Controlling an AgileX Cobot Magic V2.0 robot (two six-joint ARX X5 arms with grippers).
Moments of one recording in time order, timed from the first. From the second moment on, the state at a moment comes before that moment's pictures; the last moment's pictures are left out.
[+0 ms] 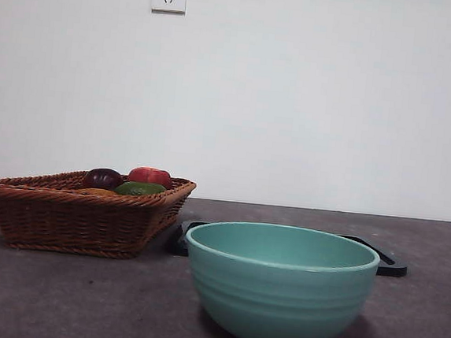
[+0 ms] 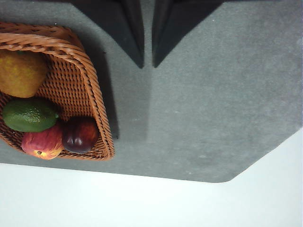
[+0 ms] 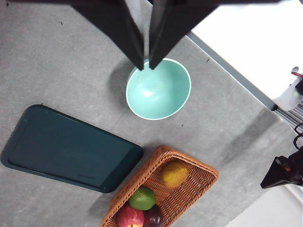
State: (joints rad) left arm 0.06 0.00 0.03 -0.18 0.04 -0.06; right arm 0.60 0.50 1.04 -1.11 -0.18 0.22
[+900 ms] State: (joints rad) left arm 0.06 0.00 0.03 -0.18 0.04 -0.04; right arm 0.48 0.47 1.01 -1.07 -0.18 0.21
